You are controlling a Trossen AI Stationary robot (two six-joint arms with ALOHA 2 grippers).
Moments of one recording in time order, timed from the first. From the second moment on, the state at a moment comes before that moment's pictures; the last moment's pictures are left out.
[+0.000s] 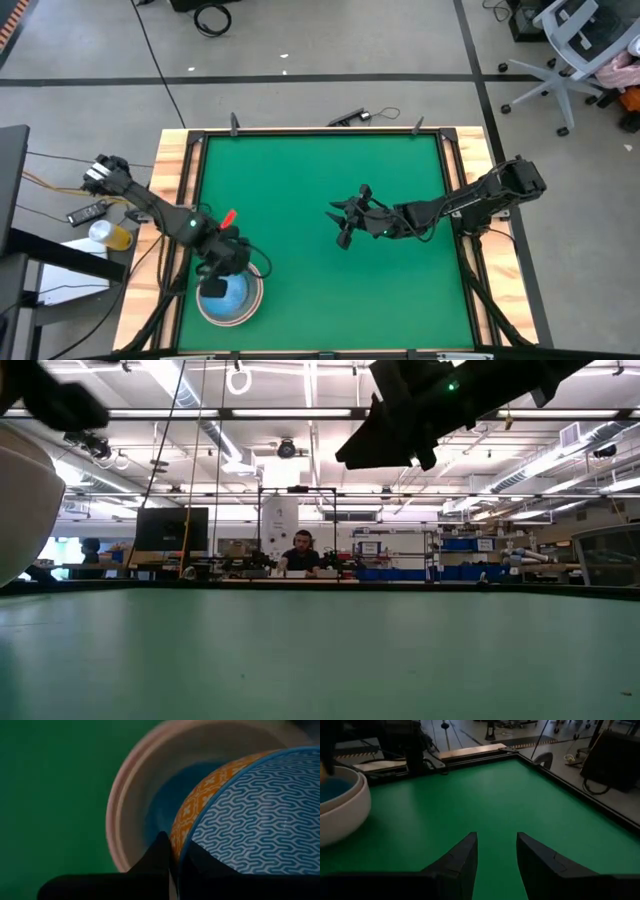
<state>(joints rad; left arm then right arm) -0.53 1.27 1.05 -1.10 0.14 -0.50 0.20 1.55 0.82 0.32 0.60 0.25</state>
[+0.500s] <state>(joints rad) -0.51 1.28 0.93 -1.02 0.16 -0.66 0.17 1.55 0.82 0.33 0.60 0.28</state>
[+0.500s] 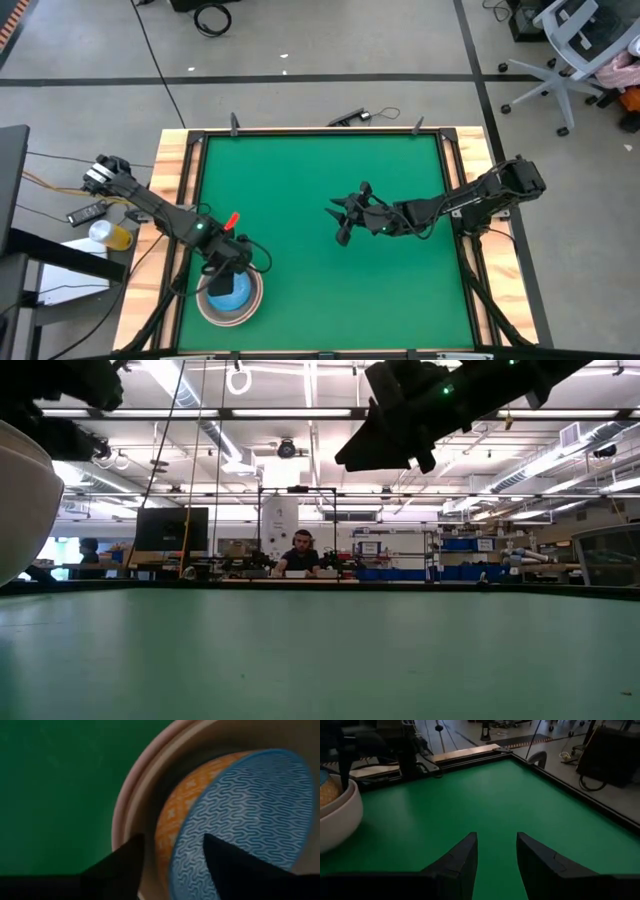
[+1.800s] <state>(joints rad) -0.21 0.92 0.40 0.63 -0.44 0.16 0.24 1.33 0.82 0.41 0.11 0.09</state>
